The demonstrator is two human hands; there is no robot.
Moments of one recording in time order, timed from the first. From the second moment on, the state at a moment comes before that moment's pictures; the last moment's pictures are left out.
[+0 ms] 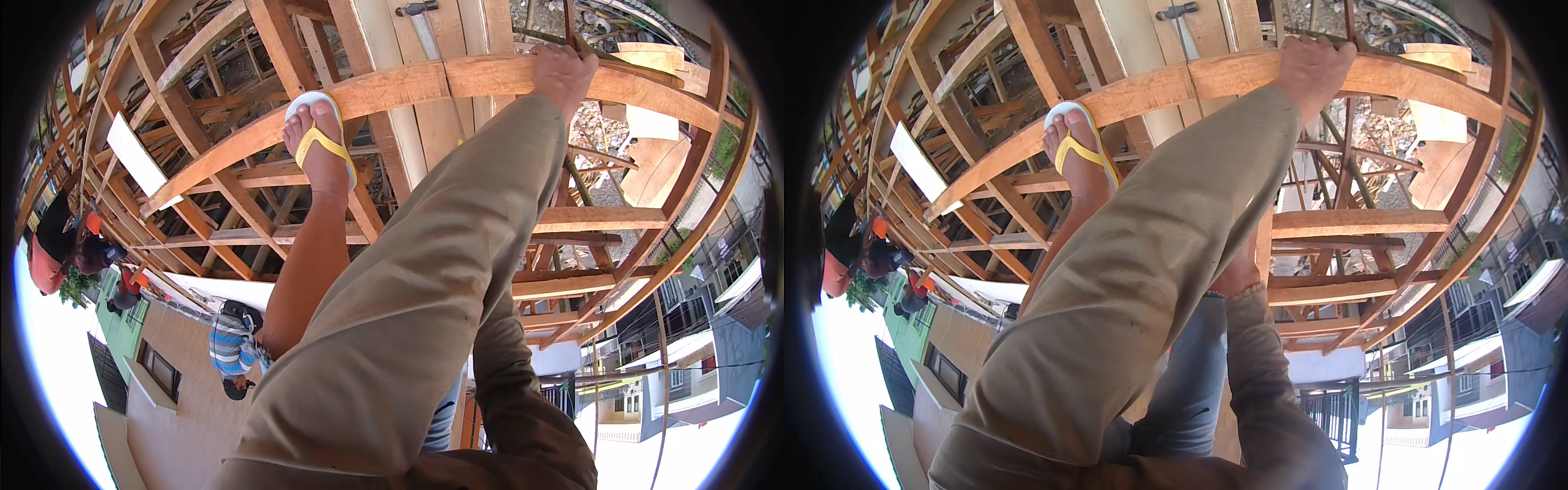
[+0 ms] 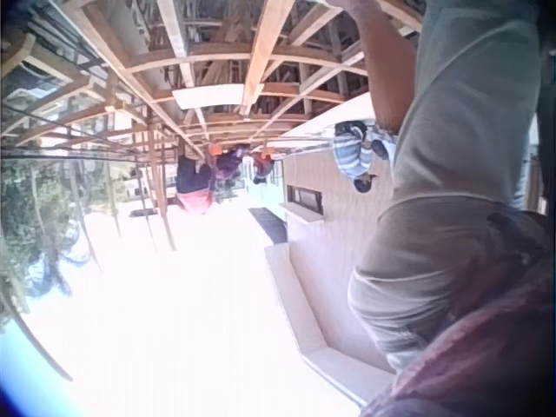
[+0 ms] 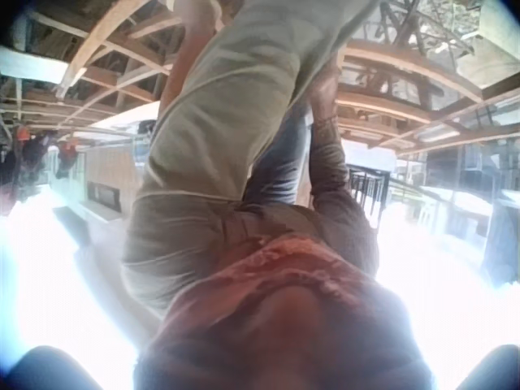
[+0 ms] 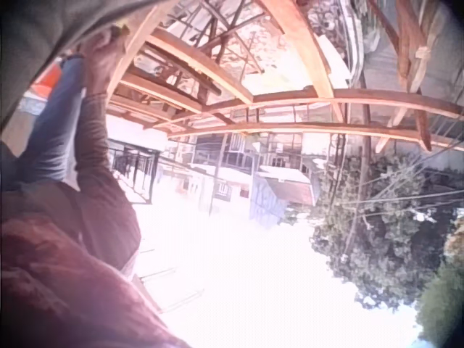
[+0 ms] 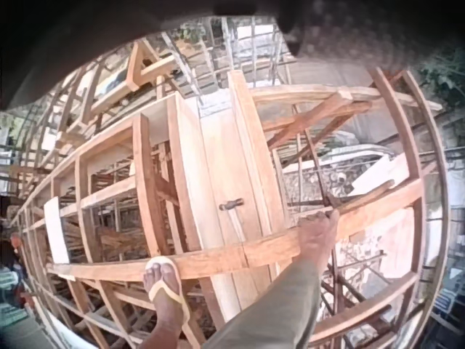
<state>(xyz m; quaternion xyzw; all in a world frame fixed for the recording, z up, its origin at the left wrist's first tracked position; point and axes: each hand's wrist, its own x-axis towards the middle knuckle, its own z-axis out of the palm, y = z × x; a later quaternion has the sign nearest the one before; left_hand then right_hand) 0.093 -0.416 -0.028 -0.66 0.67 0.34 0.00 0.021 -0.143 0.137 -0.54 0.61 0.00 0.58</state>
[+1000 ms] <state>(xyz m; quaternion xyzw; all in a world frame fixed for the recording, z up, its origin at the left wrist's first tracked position) 0.110 -0.433 -0.034 -0.65 0.68 0.34 0.00 0.036 -0.165 0.158 -0.58 0.62 0.00 0.53</state>
